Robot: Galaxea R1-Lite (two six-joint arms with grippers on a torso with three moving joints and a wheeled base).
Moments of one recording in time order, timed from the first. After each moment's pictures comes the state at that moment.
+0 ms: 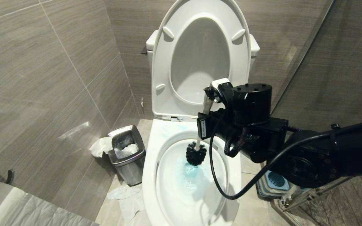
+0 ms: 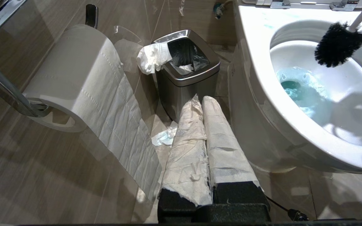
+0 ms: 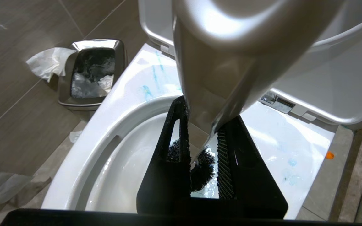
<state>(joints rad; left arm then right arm) 0.00 0.00 0.00 0.01 0.00 0.00 0.74 1.93 -1.20 -0.57 -0.35 0.00</state>
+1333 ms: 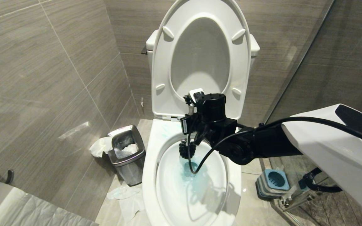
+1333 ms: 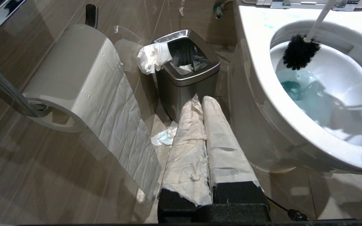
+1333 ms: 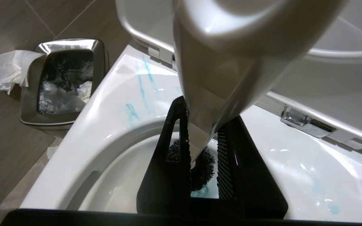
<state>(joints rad) 0.00 0.00 0.00 0.01 0.00 0.00 0.69 2.28 -1.59 -0.51 -0.34 0.00</state>
